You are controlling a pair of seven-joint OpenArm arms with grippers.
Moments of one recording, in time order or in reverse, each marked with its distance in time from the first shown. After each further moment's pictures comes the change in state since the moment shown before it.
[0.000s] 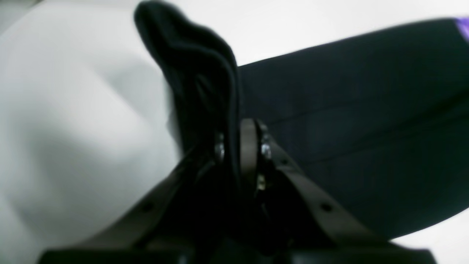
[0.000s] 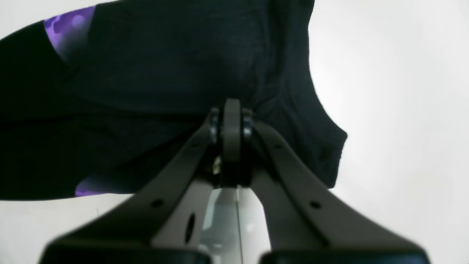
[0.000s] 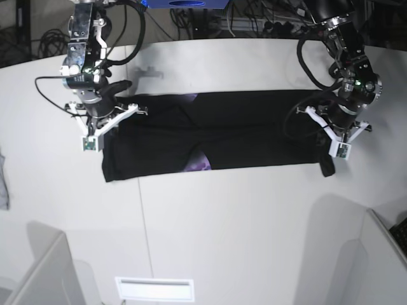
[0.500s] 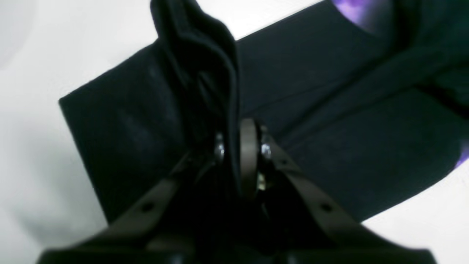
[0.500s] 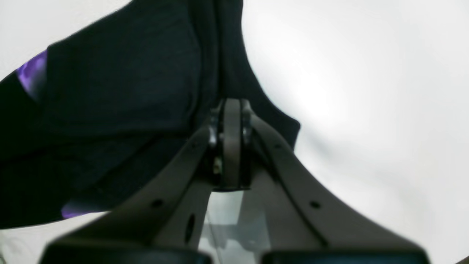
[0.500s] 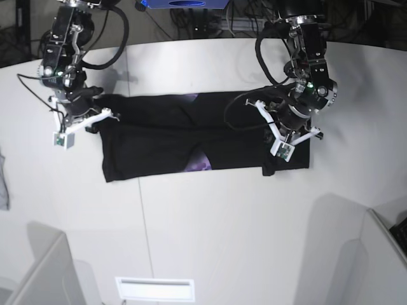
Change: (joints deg) left arm -0.2 6.8 13.3 0.5 8.4 0.0 -0.1; right arm 0.8 2.2 9.8 -3.6 11.7 0.0 -0.2
